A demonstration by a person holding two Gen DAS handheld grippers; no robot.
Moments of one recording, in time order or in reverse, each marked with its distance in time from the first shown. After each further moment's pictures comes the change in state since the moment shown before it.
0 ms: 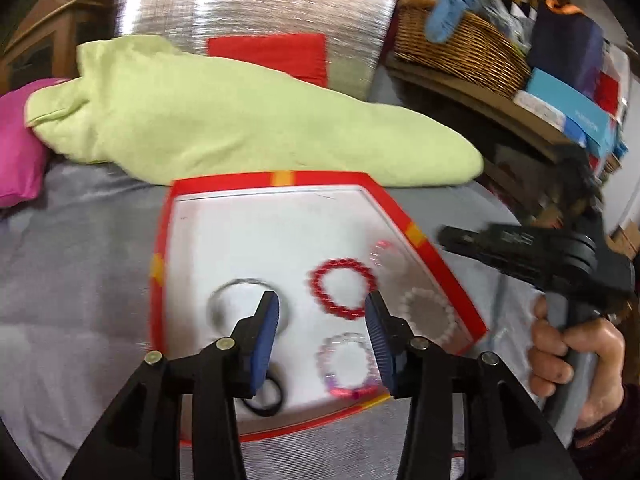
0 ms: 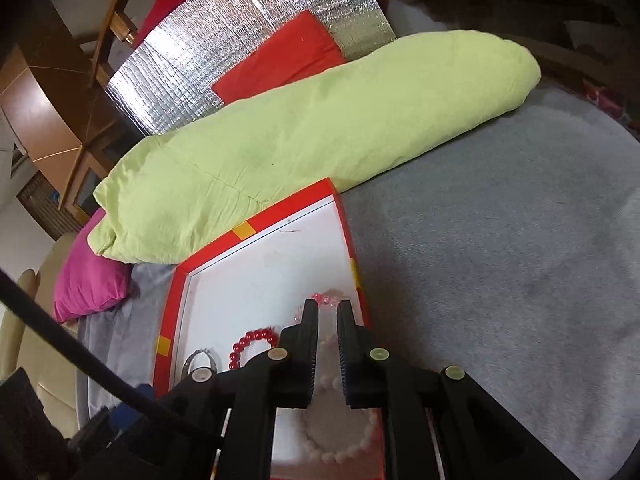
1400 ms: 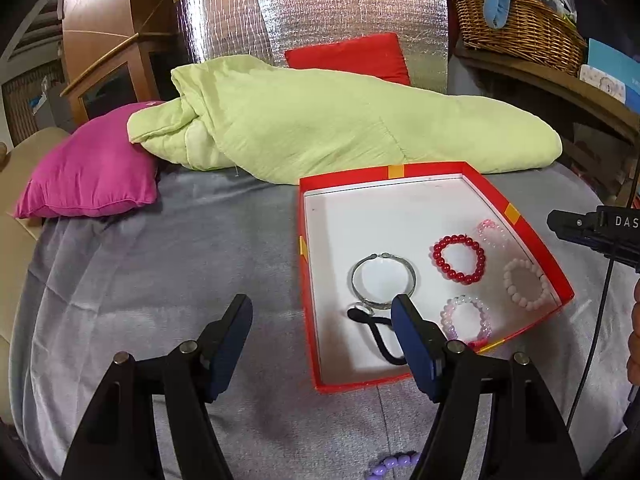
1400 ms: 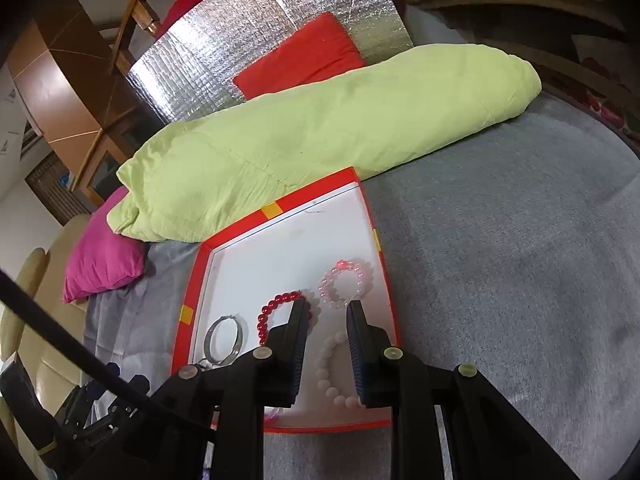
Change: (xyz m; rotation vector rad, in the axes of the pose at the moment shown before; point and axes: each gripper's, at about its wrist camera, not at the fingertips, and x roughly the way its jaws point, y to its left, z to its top) left arm -0.044 0.018 -0.019 0.069 0.002 0.377; right arm -0.034 0.020 -0.021 -0.057 0.014 0.022
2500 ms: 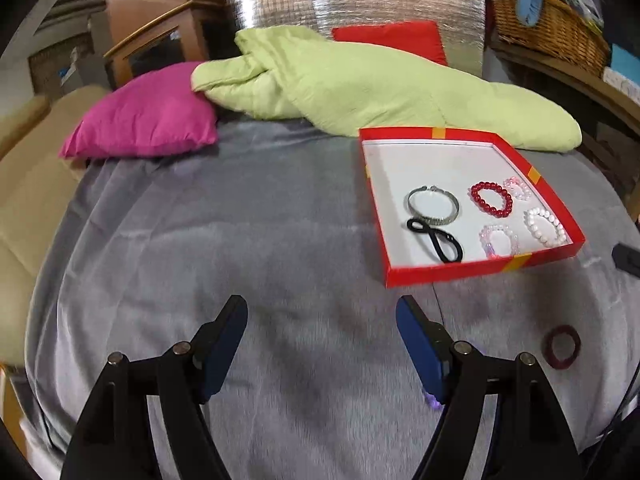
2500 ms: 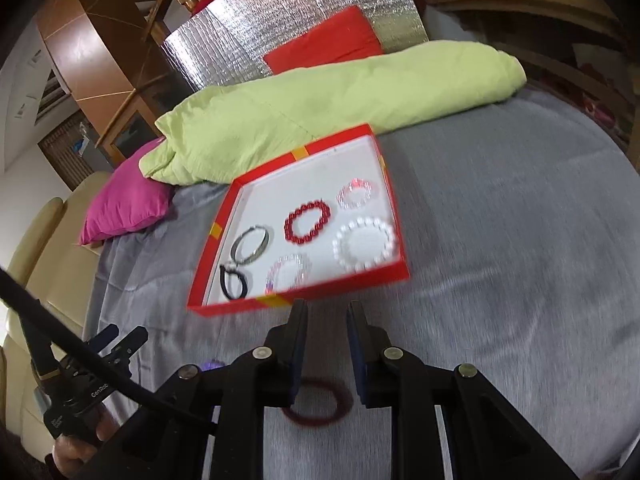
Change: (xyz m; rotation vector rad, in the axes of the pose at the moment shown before) left arm -0.049 0.045 -0.069 -0.108 0.079 0.079; right arm -0.075 0.008 -0.087 -0.087 0.052 0.016
